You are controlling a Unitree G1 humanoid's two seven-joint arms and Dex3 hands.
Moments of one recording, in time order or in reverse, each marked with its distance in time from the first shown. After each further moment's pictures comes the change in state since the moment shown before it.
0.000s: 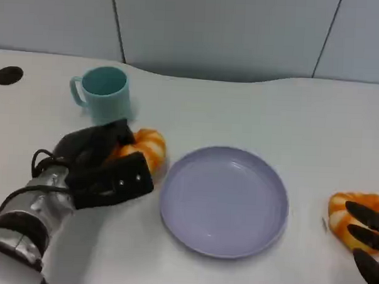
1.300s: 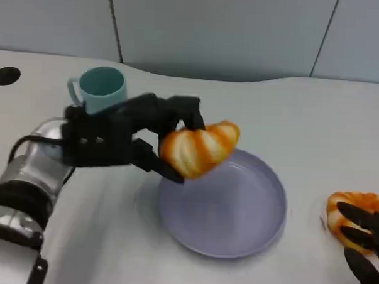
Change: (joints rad) left arm -0.062 -0.009 0.141 -0.181 -0.269 -0.377 -0.806; right arm -0.042 -0.001 0.010 0.066 -0.026 -0.015 0.005
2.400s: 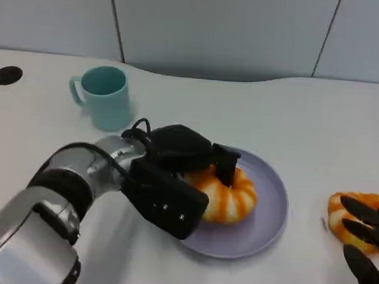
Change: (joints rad) left arm -0.128 -0.070 -0.411 0.120 0.490 0.000 0.509; right arm 0.013 0.047 0.007 -0.025 -0.040 -0.039 -0.104
